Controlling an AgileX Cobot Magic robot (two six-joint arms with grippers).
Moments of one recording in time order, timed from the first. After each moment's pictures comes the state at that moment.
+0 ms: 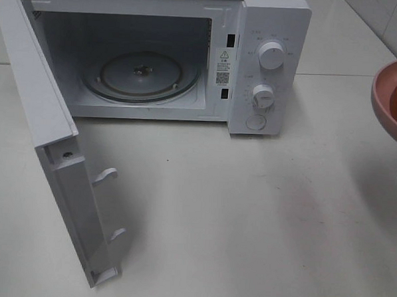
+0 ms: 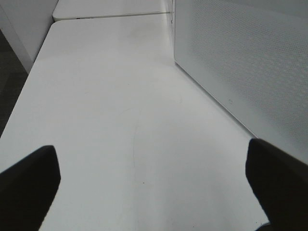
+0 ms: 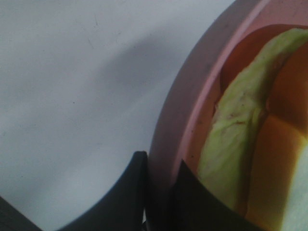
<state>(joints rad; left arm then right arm) -0.04 0.00 -0.50 0.03 1.05 0.02 0.69 0.96 -0.59 -0.73 0.99 -0.16</state>
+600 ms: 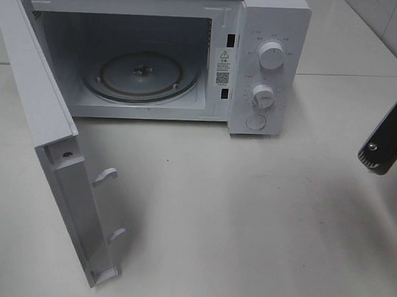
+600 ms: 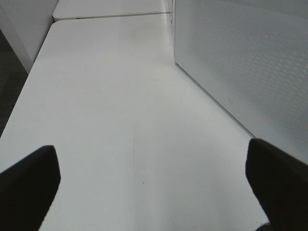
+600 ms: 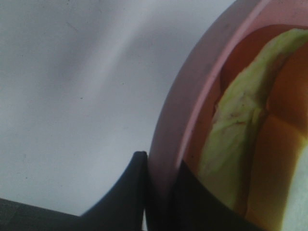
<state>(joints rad) -0.04 0.00 -0.50 0.03 1.05 0.02 0.69 1.20 -0.59 -0.78 1.05 0.33</state>
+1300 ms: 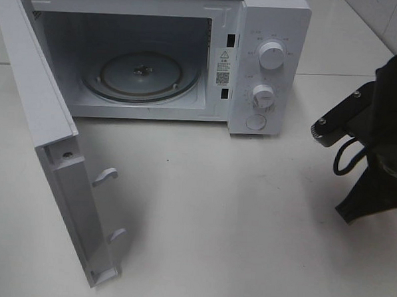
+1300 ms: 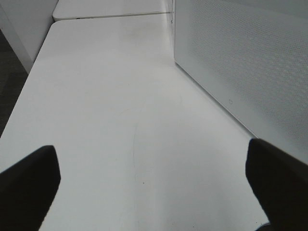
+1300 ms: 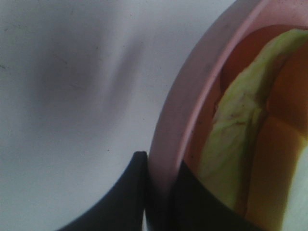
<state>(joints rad) -0.04 0.00 -0.50 0.03 1.05 0.02 0.69 1.52 -0.72 -0.82 1.01 0.75</state>
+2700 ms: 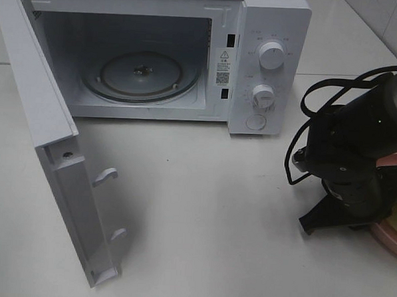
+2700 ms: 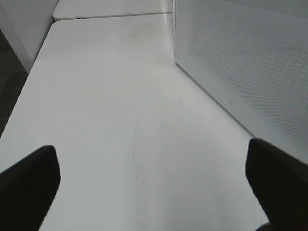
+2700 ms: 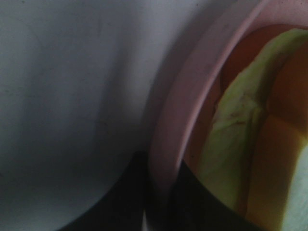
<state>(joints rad) -0.04 0.00 -0.50 0.03 1.05 0.02 0.53 1.94 -0.80 -0.85 0.80 0.99</state>
